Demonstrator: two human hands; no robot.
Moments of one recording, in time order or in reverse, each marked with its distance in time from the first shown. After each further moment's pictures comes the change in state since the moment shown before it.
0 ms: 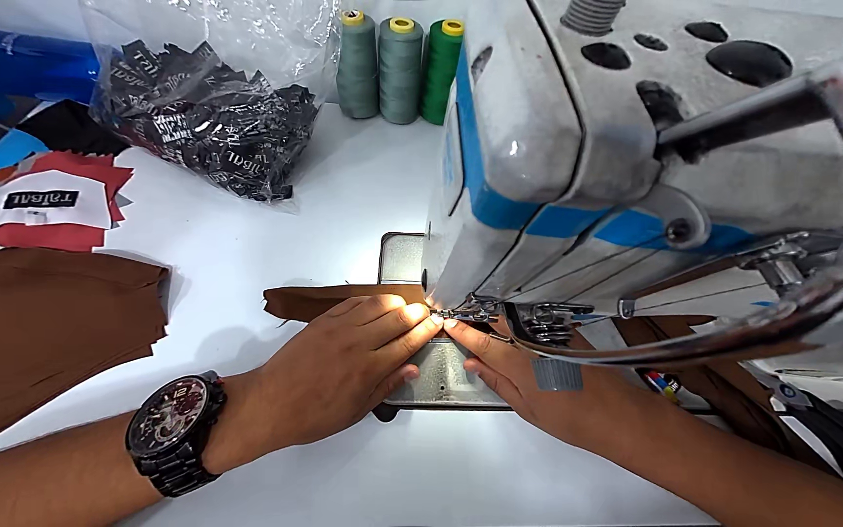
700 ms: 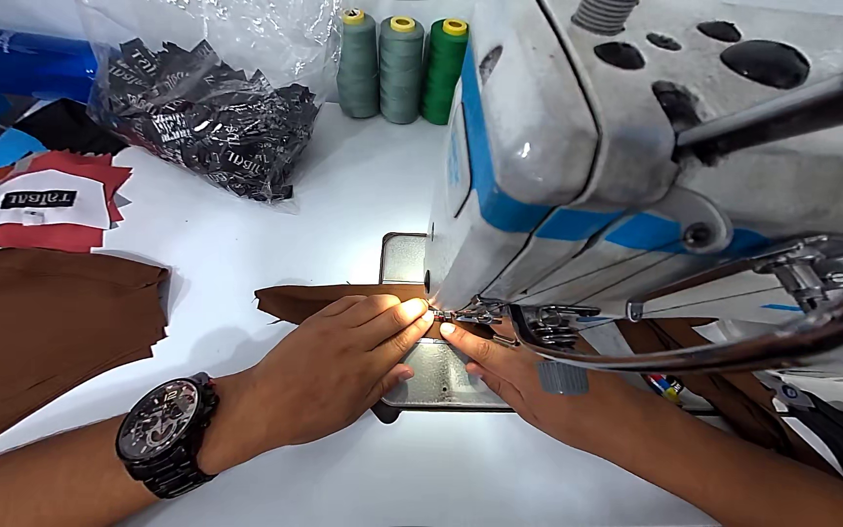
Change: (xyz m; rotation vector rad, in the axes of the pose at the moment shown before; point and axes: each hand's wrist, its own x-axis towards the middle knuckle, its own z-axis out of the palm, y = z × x) left_hand -0.005 -0.003 -0.002 0.070 -0.009 0.006; right_hand 0.001 -0.002 -0.001 0.034 0.003 -0.005
